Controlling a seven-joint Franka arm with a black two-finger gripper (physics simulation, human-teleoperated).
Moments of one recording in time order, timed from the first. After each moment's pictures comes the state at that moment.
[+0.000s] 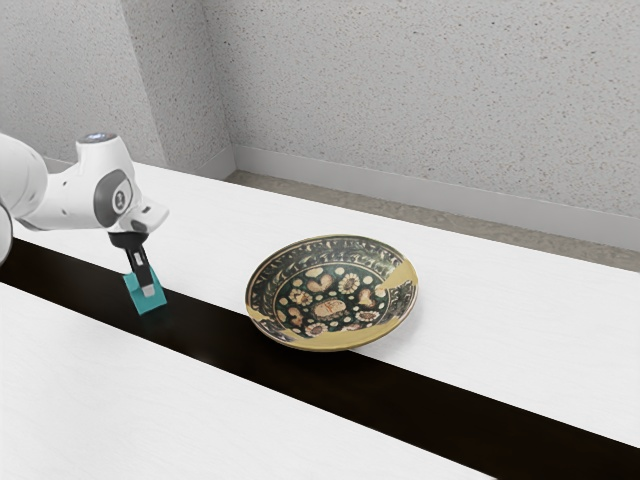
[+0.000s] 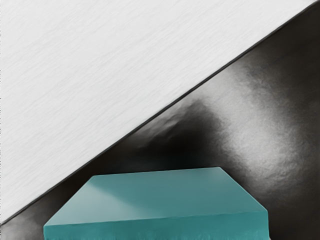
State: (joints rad) arm 0.28 0.51 0.12 -1.77 -0.05 2.27 1.04
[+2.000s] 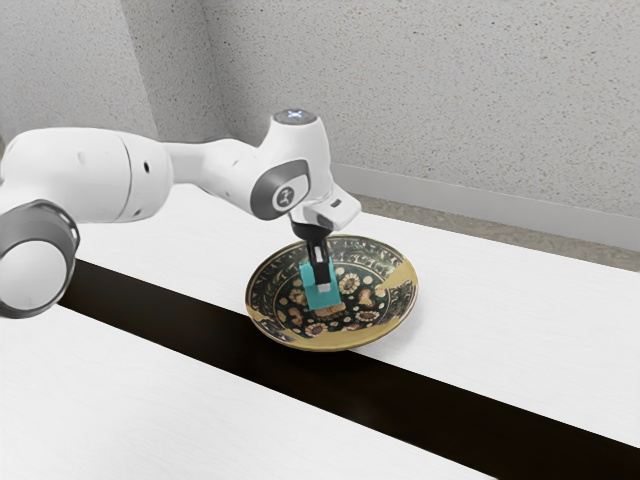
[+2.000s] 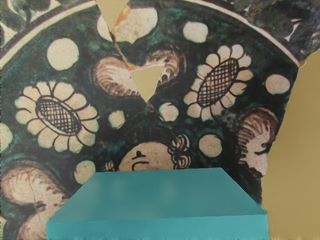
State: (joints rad) arm -0.04 0.58 -0.17 -1.51 0.15 2.15 0.69
